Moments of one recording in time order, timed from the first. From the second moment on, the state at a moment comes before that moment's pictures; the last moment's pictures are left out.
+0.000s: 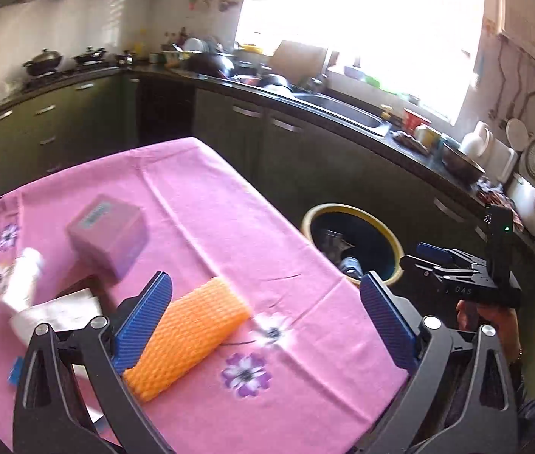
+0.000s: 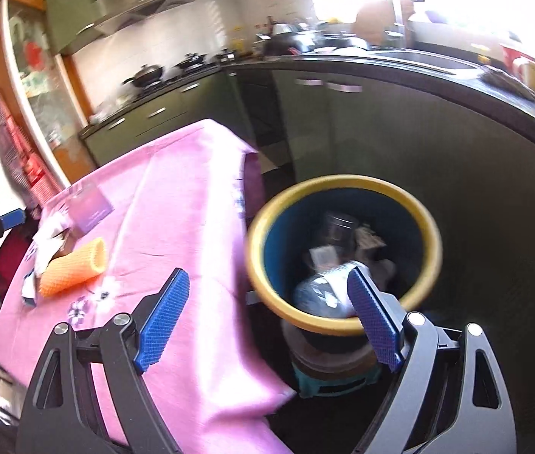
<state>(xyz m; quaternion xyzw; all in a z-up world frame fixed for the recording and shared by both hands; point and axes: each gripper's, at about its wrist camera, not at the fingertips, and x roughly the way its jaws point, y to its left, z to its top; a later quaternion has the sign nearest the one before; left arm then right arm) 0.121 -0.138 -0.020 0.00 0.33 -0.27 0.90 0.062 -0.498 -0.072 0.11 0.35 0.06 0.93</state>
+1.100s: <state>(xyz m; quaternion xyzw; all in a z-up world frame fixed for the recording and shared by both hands) 0.066 0.069 -0.053 -0.10 0.33 -0.09 0.94 0.294 -0.174 -0.096 -0.12 0.41 0.34 0.84</state>
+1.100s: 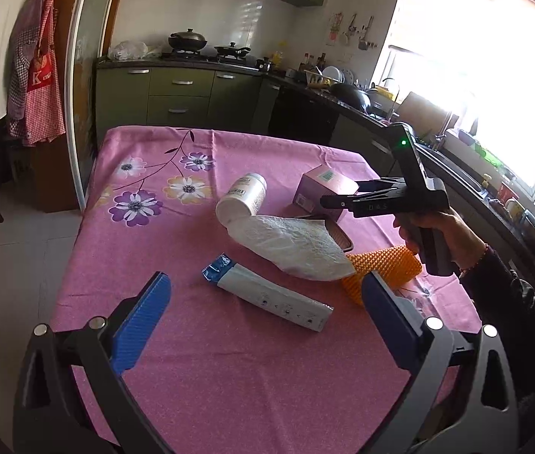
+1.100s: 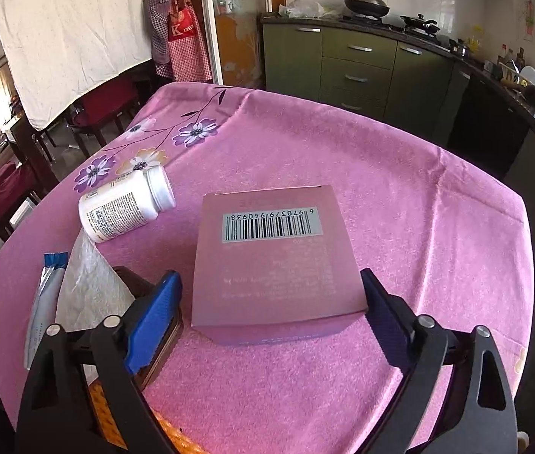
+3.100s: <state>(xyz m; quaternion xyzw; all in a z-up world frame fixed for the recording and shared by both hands) 0.185 0.037 -0.051 -0.01 0.45 -0.09 0.89 0.141 -0.482 -0.106 0.05 0.40 -0.02 0.92</state>
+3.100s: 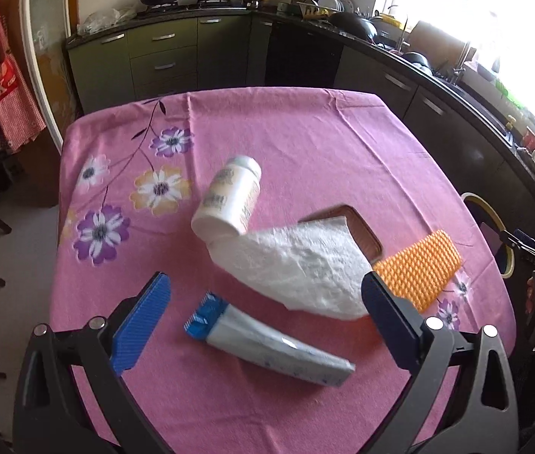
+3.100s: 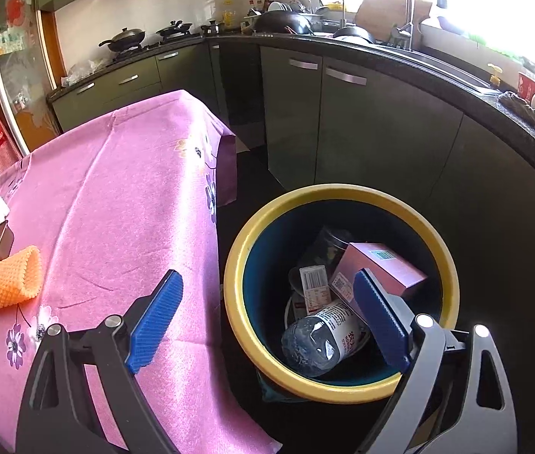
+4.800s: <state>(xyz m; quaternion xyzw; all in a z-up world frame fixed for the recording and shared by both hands) 0.233 -0.087 0.002 0.13 0.47 -0.22 0.85 0.107 -0.508 -0.087 0.09 0.36 -0.03 0.93</state>
